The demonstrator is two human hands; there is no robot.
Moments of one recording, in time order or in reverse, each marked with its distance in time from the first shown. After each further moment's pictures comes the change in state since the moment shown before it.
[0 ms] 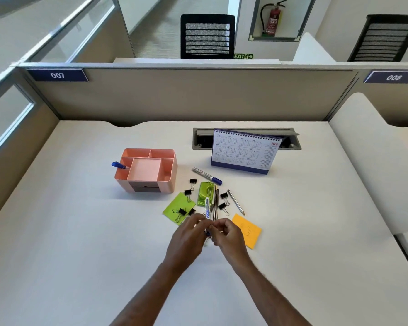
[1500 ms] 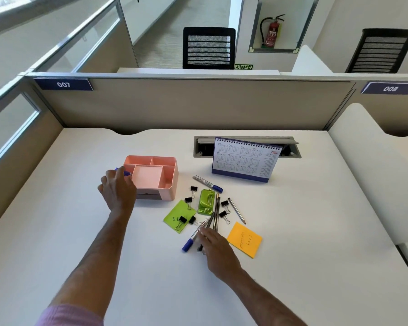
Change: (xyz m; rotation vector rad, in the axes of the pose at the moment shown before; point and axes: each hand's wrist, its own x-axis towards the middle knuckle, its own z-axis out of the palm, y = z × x) left_hand 0.088 -0.150 -0.121 0.414 0.456 -0.761; right_hand 0.021 0.048 0.014 -1.025 -0.296 -0.601
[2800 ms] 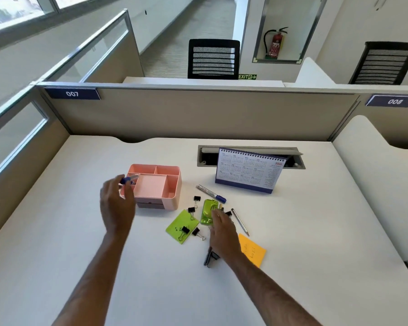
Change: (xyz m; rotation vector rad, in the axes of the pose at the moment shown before) left_hand -0.024 0.003 -0.042 -0.384 0.180 0.169; right_hand 0.066 0.009 -0.041 0.073 0.195 0.252
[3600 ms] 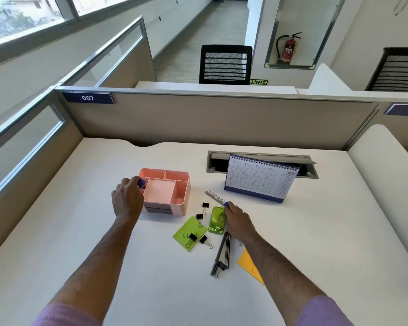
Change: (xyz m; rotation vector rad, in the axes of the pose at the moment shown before) left_hand 0.038 -0.025 0.033 0.476 -0.289 -0.078; right_hand 0.073 0.028 -0.026 -0.380 -0.373 -0.005
